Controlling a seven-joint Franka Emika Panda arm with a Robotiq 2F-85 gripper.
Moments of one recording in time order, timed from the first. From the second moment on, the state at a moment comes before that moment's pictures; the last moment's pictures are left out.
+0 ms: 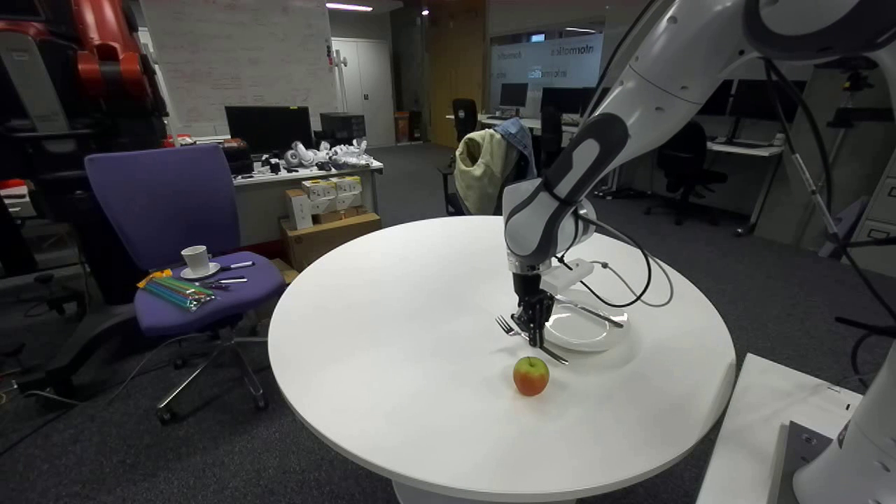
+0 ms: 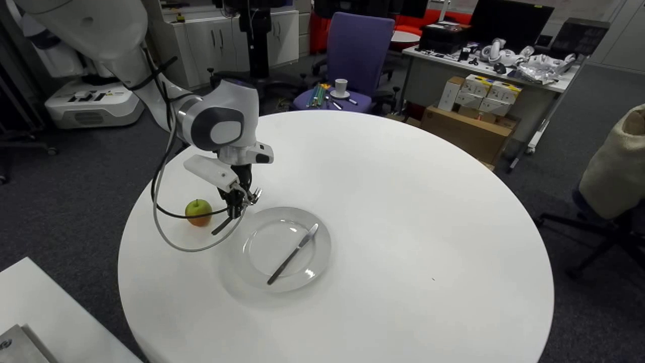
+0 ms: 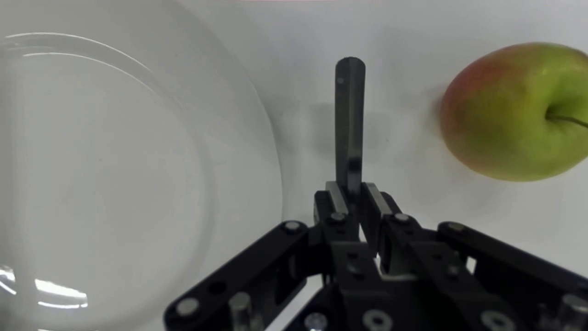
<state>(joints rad) -0.04 0.46 -0.01 -2.18 0.04 2.43 -0.05</state>
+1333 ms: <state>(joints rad) -0.04 0.50 -0.02 -2.17 0.04 2.43 -0.05</state>
